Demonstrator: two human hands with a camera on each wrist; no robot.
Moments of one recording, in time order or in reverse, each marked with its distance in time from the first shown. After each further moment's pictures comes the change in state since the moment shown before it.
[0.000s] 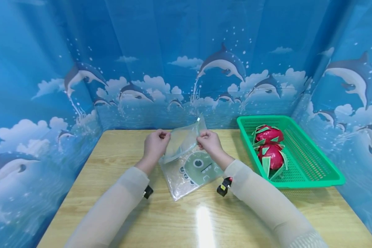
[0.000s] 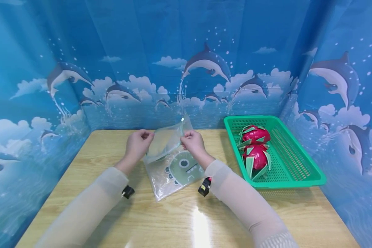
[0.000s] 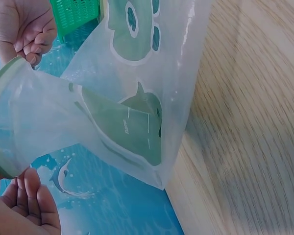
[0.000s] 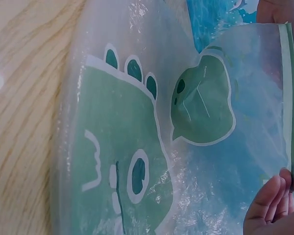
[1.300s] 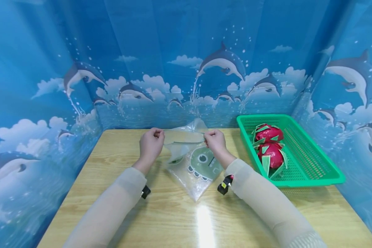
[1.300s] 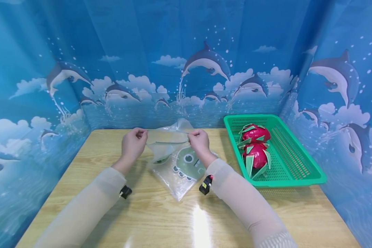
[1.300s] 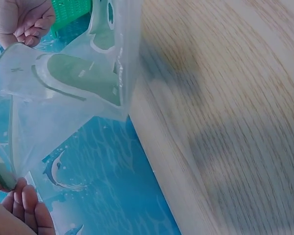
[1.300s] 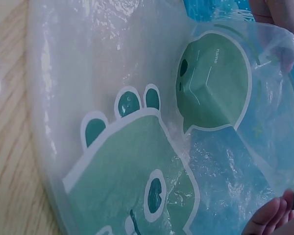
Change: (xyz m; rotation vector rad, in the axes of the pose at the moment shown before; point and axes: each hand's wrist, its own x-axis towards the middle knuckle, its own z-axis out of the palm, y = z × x) left_hand 0.001 -0.012 -0.005 0.004 0.132 0.071; right_hand 0.003 0.007 -0.012 -0.028 0.197 0.017
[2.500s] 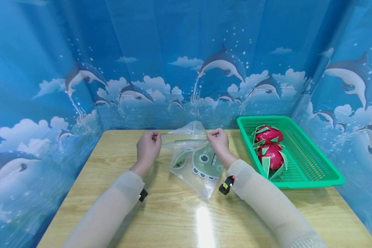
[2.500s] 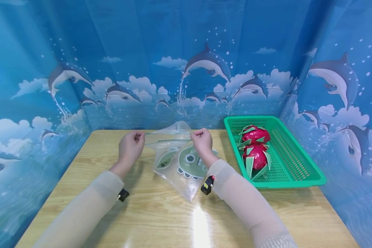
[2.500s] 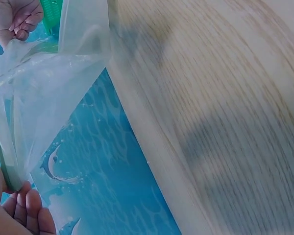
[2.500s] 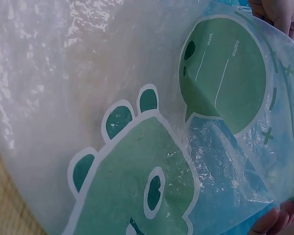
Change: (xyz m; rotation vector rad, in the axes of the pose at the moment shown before) left_hand -0.004 -0.012 -0.005 0.099 0.022 0.066; right_hand 0.001 0.000 -0.008 -0.098 0.062 -0.051
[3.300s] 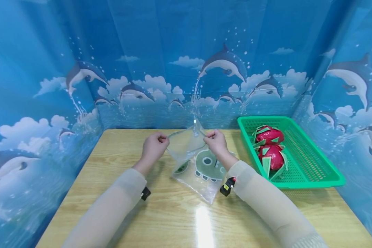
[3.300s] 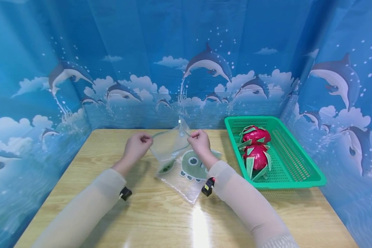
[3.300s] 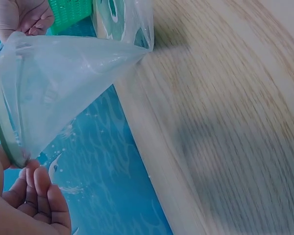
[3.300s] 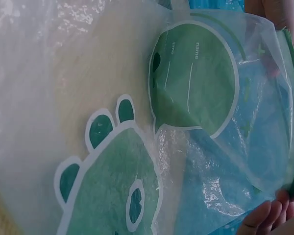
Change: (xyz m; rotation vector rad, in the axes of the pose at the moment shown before) left_hand -0.002 0.005 0.005 -0.105 -0.232 -0.132; right_hand 0.000 0.003 0.007 -0.027 -0.085 -0.048
